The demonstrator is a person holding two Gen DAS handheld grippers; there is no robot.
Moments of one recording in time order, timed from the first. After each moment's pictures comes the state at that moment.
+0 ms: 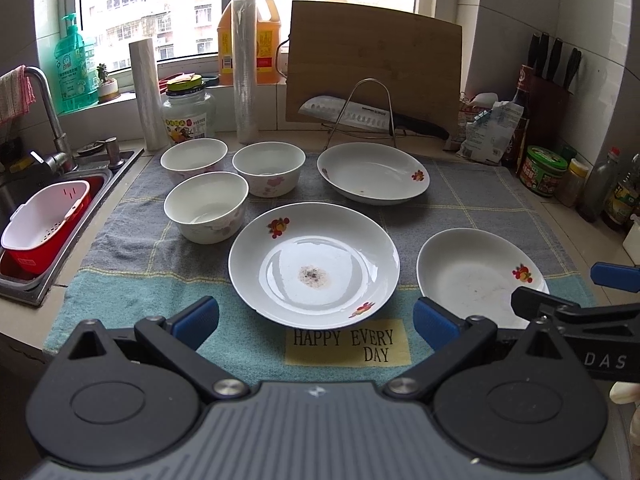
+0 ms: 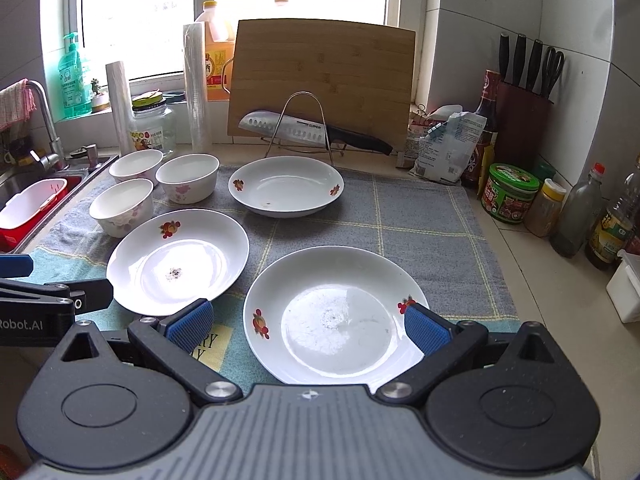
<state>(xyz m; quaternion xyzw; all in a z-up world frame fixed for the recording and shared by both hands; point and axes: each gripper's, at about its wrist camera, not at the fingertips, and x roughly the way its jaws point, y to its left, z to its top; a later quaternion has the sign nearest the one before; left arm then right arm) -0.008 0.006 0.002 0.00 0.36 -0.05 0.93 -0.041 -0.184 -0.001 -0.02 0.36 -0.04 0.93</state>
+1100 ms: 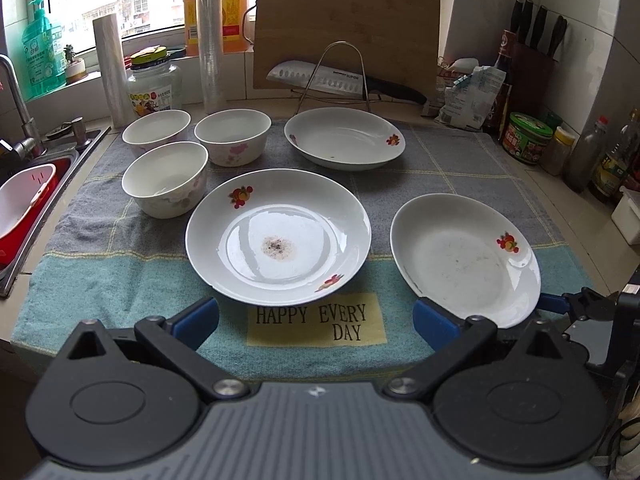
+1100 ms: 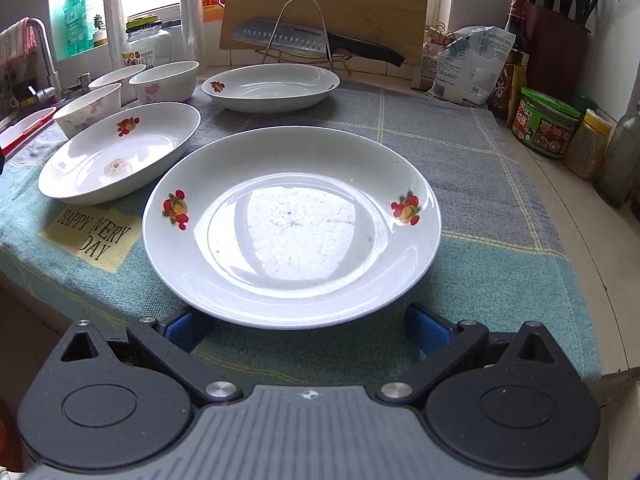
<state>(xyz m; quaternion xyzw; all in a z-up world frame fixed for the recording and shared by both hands) 0.003 -0.017 -0.018 0.01 0.40 -0.08 0.91 -0.021 -0.246 -0.118 -0.03 0.41 0.00 0.91</state>
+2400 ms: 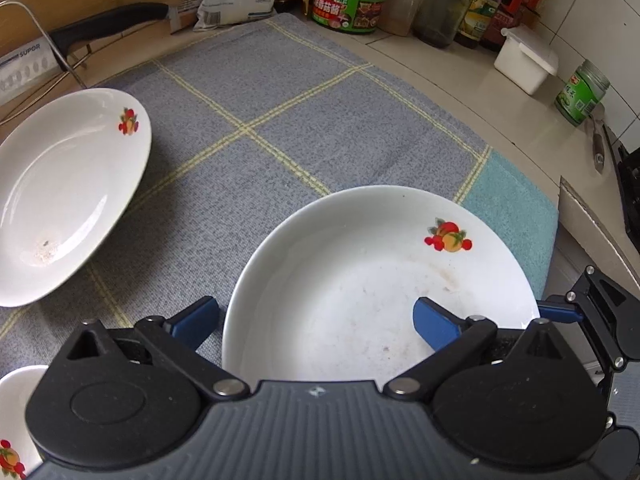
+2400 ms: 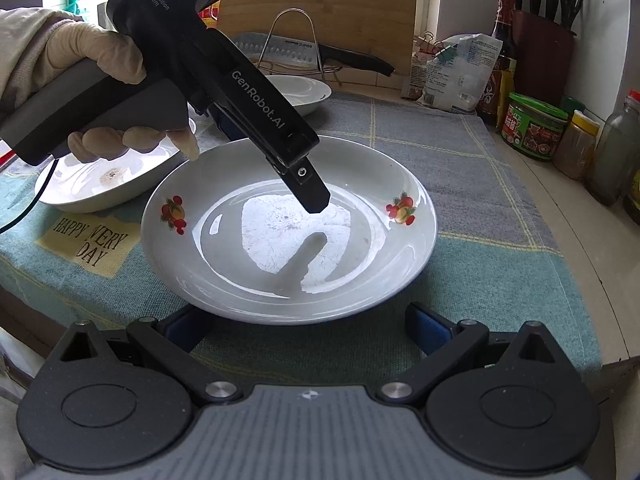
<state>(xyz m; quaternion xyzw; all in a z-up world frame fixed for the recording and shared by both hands) 0.187 -0.159 -0.099 0.18 0.49 -0.42 0.74 -0.030 -0.244 -0.120 -0.03 0.39 -0.01 0.92</state>
